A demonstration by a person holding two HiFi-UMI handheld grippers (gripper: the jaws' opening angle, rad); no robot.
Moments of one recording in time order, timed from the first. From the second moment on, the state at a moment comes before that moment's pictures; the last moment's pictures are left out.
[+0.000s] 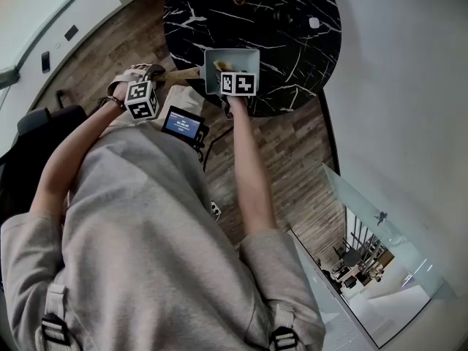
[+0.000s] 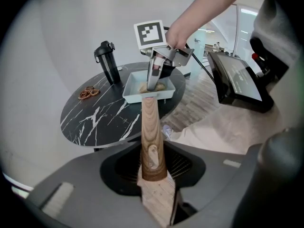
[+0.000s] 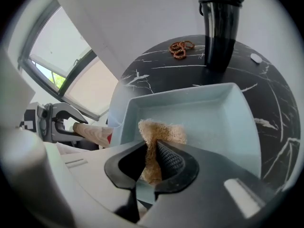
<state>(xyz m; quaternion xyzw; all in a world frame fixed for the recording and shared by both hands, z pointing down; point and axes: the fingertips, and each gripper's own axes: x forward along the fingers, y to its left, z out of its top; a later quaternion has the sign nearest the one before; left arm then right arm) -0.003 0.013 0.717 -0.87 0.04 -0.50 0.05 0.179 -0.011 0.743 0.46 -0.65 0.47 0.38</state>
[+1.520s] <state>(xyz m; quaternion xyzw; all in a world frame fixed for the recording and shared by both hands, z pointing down) -0.005 0.014 0.717 -0.87 0.04 -0.50 0.05 0.266 -0.006 0.706 0.42 -0.64 0.32 0.55</state>
